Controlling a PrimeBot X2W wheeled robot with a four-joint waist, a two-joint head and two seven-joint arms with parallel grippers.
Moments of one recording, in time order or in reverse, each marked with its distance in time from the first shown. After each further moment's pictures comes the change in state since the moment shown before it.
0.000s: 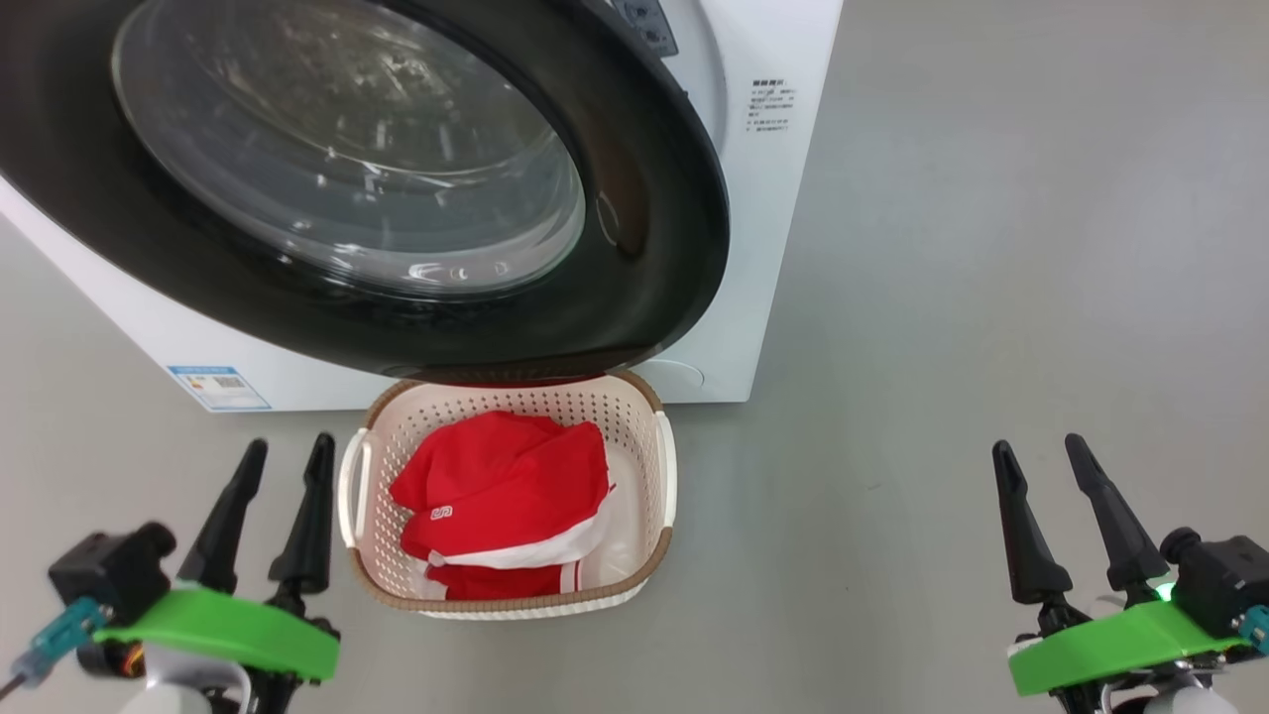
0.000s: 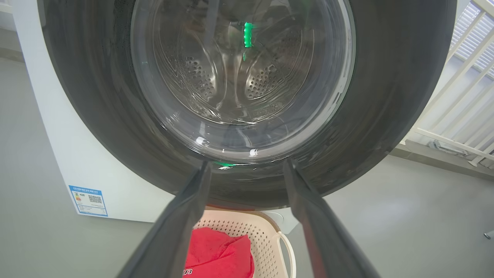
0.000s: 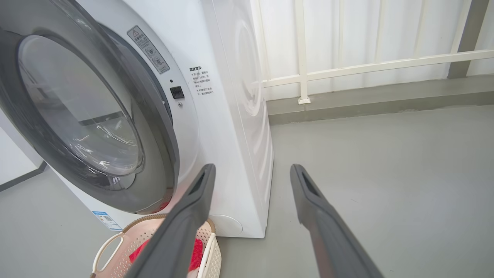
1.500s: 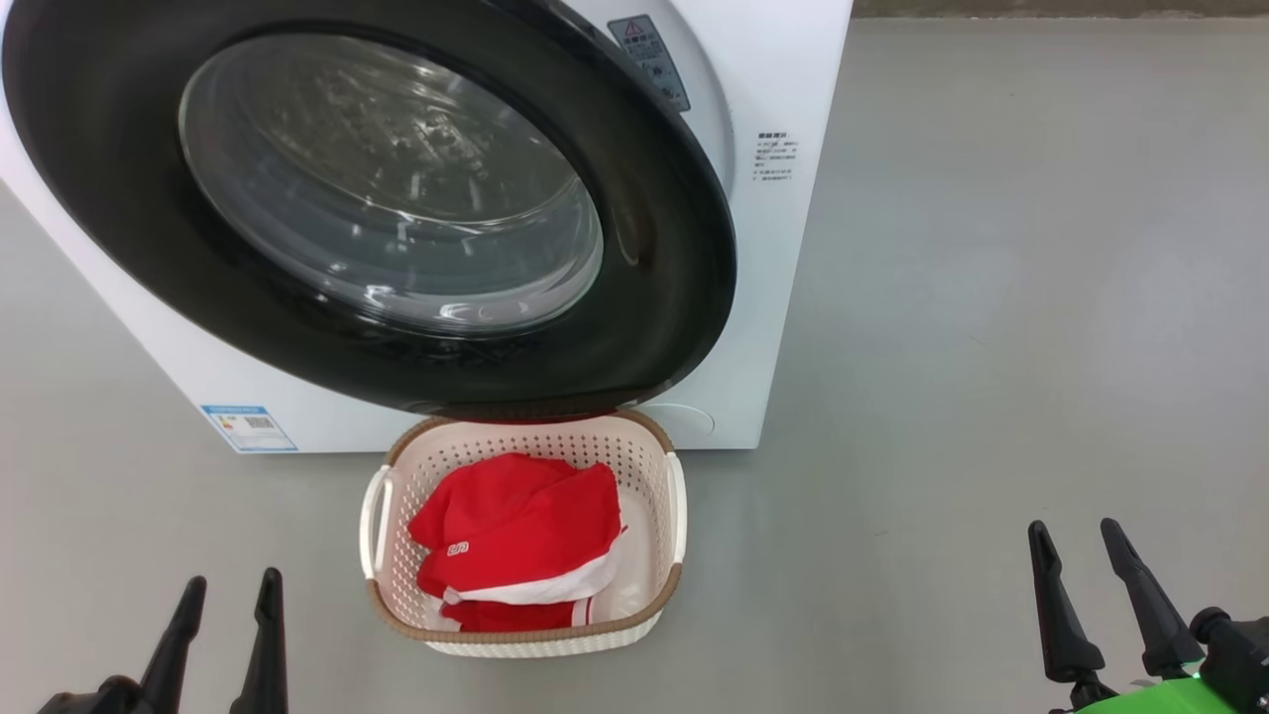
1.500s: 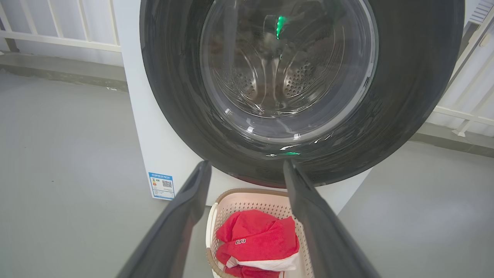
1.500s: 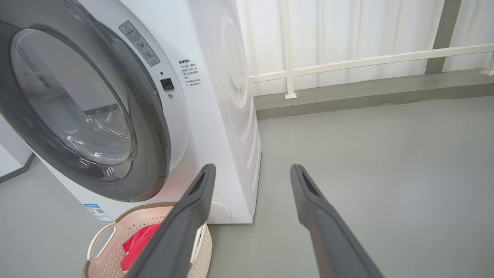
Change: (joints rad) left arm 0.304 -0.094 0.235 -0.151 0.262 0.000 0.000; right arm 0.141 0.011 -0.061 -0.018 -0.018 0.000 0.000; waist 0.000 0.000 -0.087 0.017
